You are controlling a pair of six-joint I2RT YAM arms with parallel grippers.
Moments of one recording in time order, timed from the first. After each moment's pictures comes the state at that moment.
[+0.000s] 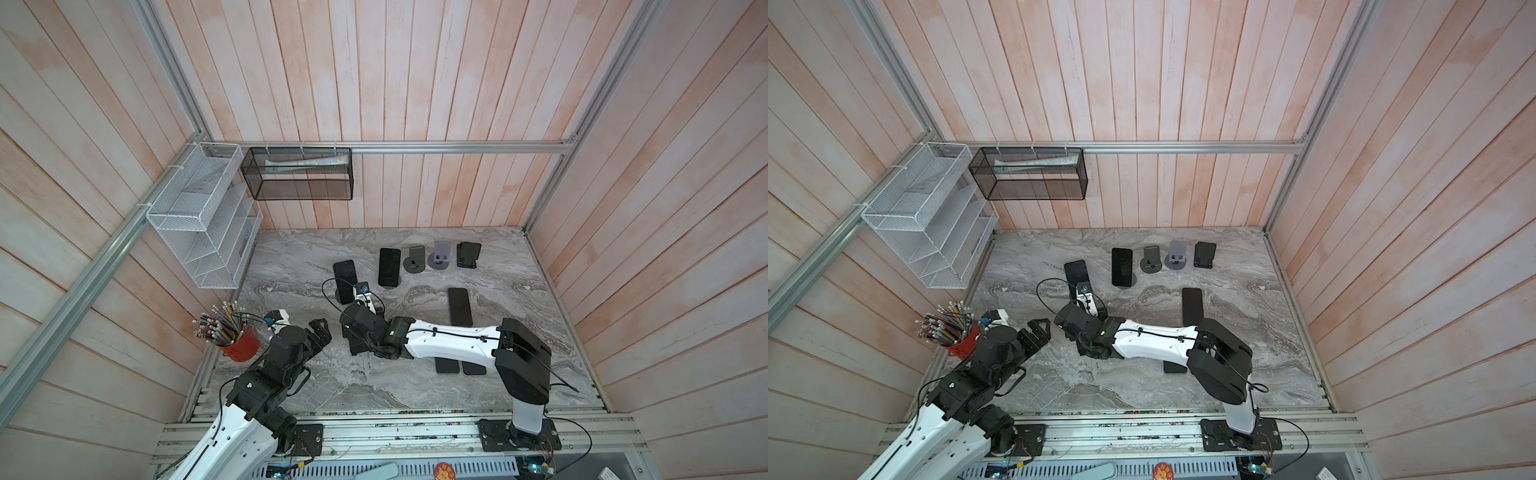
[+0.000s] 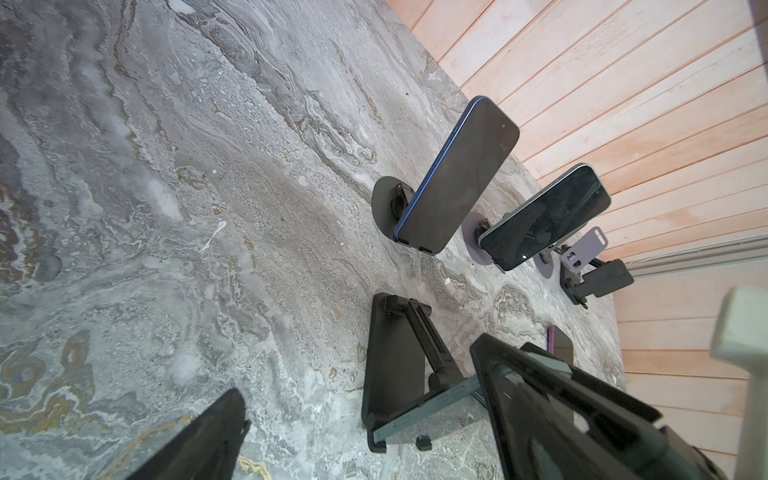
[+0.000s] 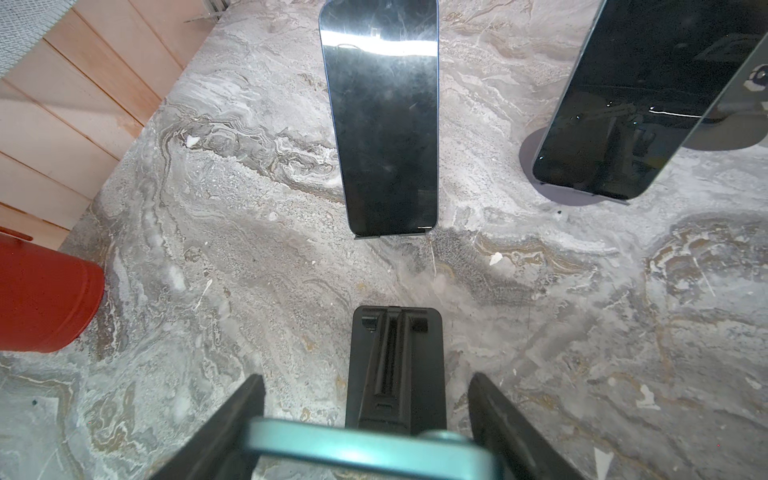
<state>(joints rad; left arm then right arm) -0.50 0.54 0.50 -0.58 -0.28 -0.96 1.20 1.90 1.39 -0.25 0.52 0.71</state>
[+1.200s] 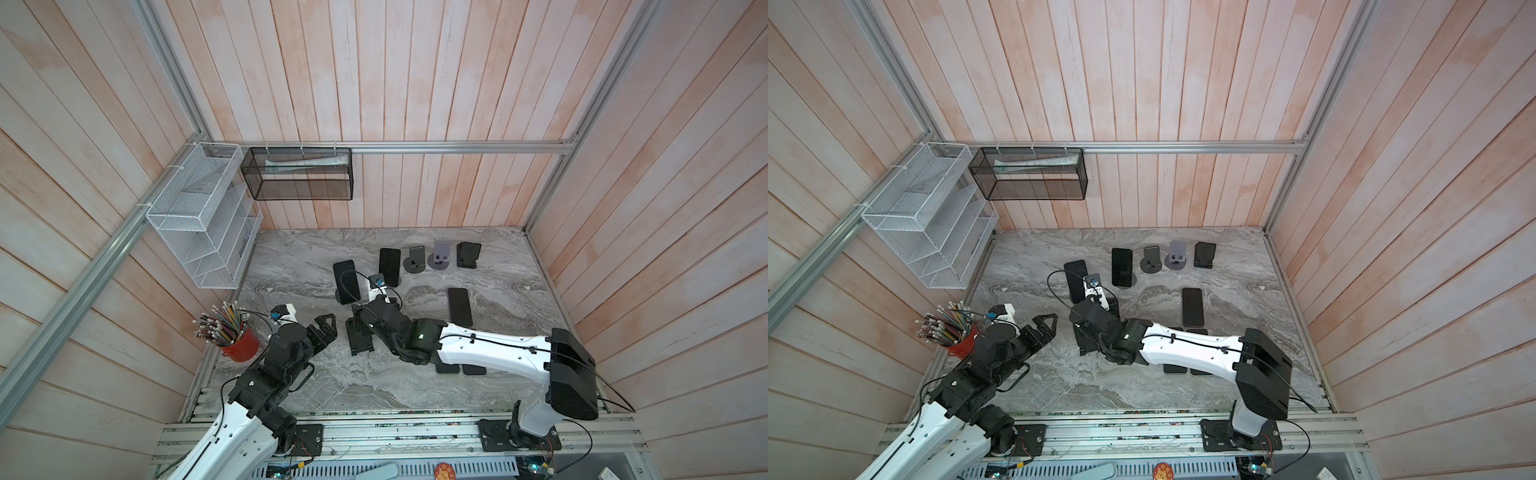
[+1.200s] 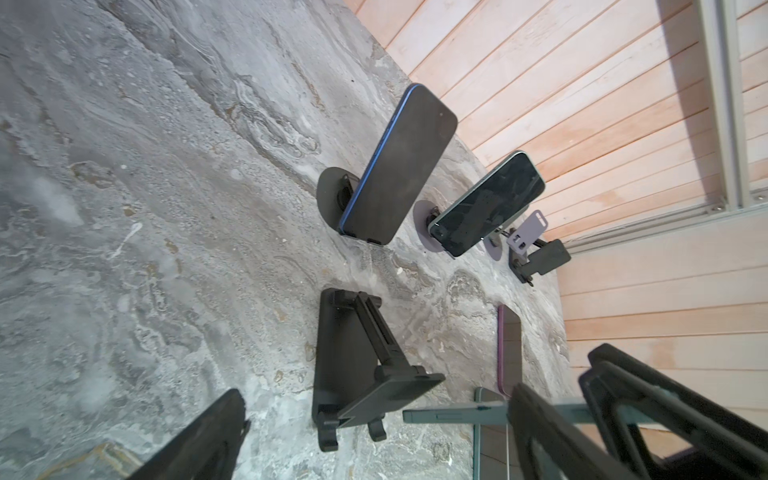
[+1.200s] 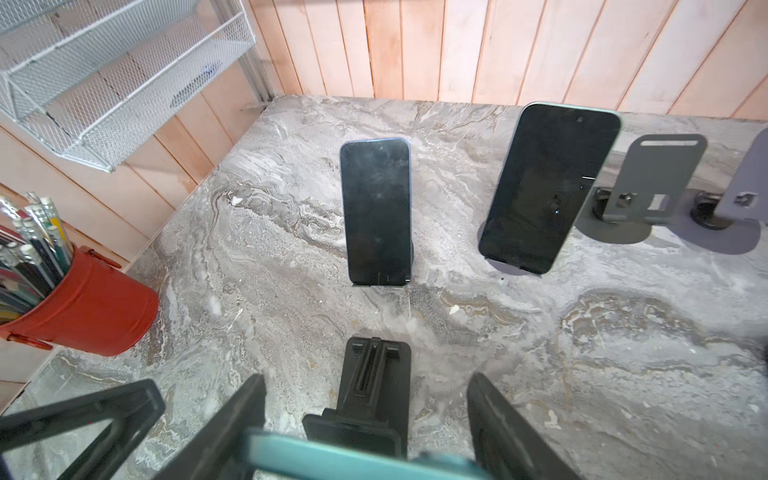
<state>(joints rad) -0.50 0.57 0.50 -0.44 -0.16 -0.94 1.20 1.62 1.23 -0.18 0.59 0.57</state>
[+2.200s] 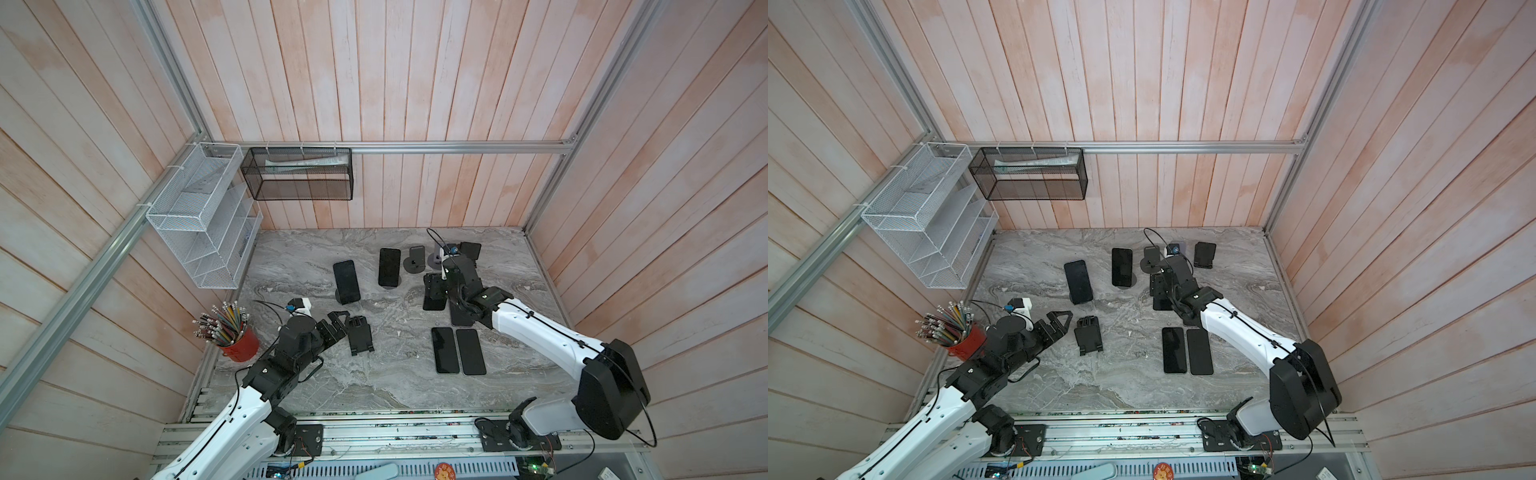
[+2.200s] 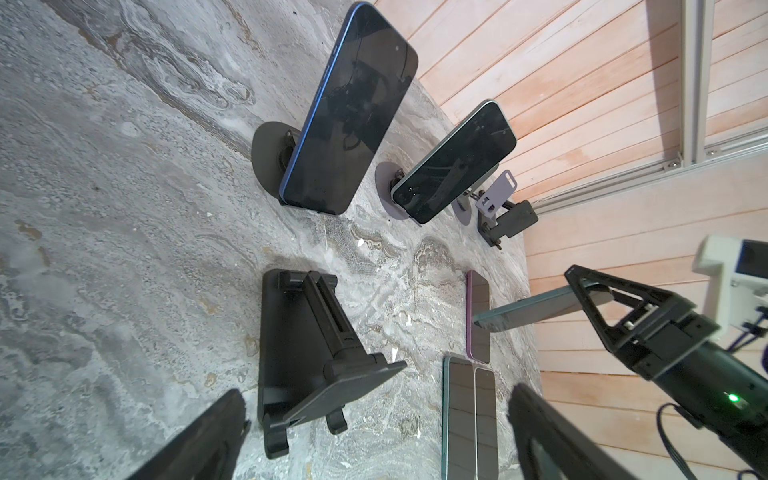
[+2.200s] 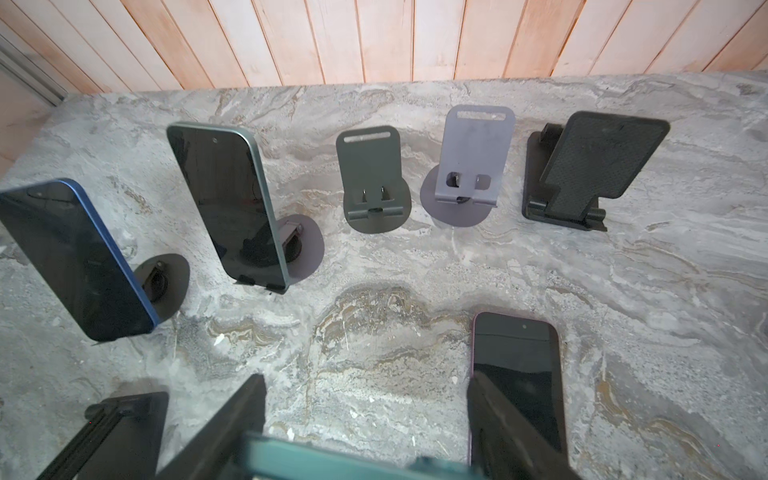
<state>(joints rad) -0.50 0.71 0.48 -0.27 -0.01 -0.95 0.60 1.45 1.03 -0.25 0.23 0.36</state>
